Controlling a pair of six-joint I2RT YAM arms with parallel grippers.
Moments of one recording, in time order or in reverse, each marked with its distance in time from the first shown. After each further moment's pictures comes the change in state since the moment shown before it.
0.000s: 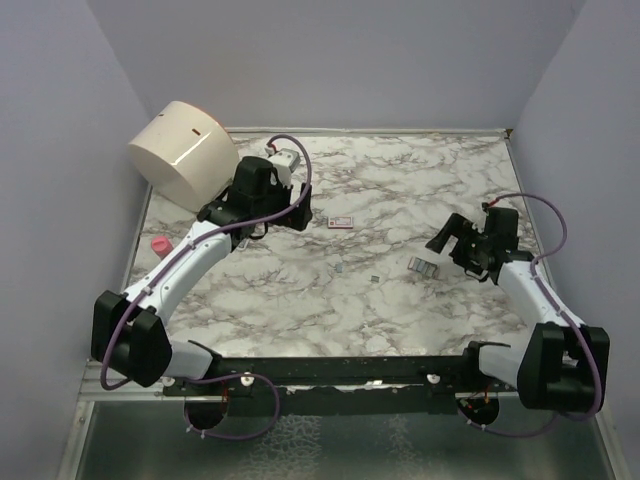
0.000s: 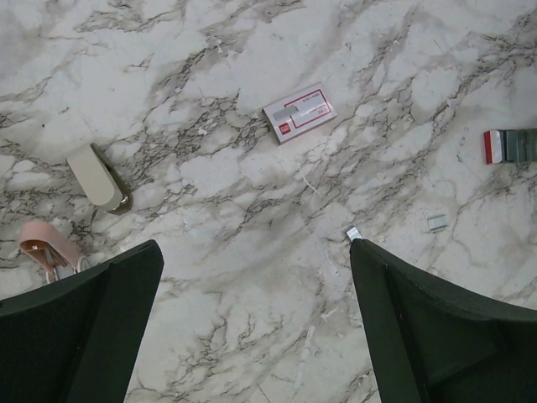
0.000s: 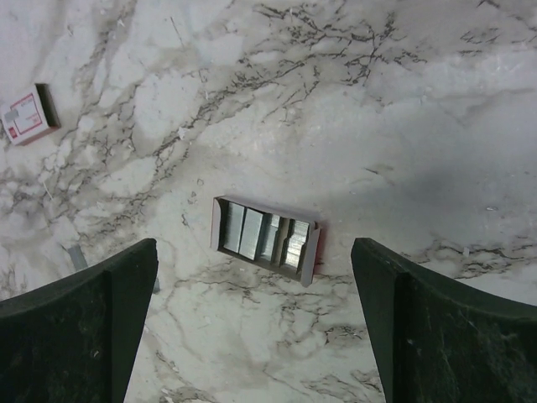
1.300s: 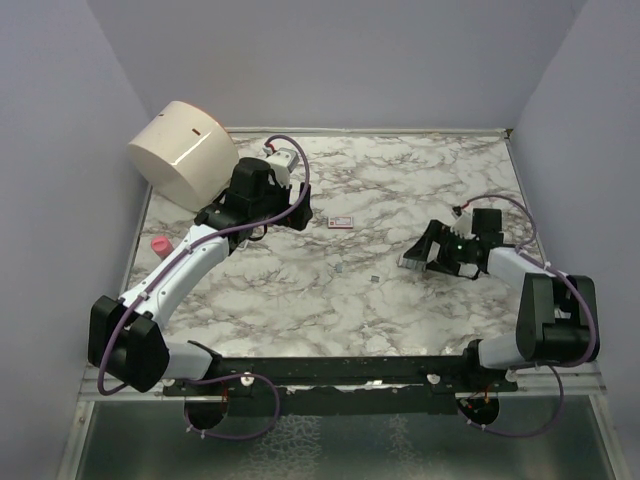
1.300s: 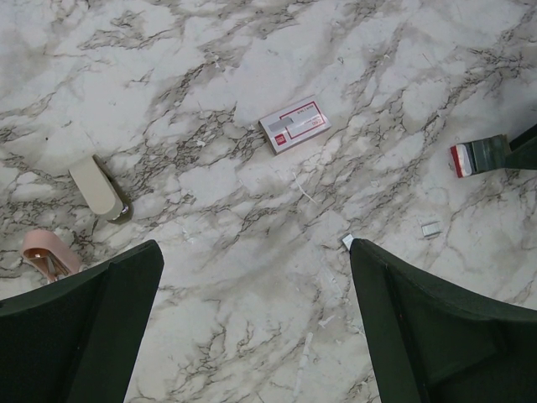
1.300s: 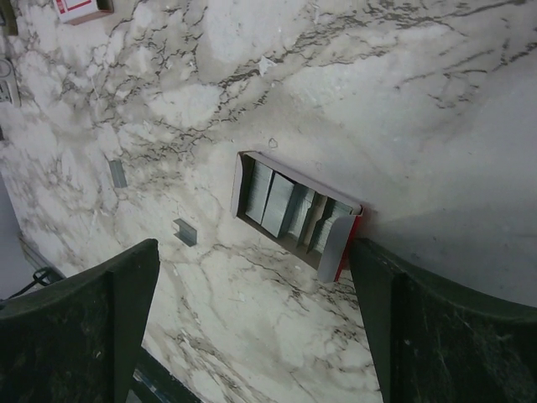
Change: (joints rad) left arm -0.002 -0.043 -0.043 0.048 0.015 0.000; right arm 0.003 0.274 -0.010 0.129 -0.376 -0.102
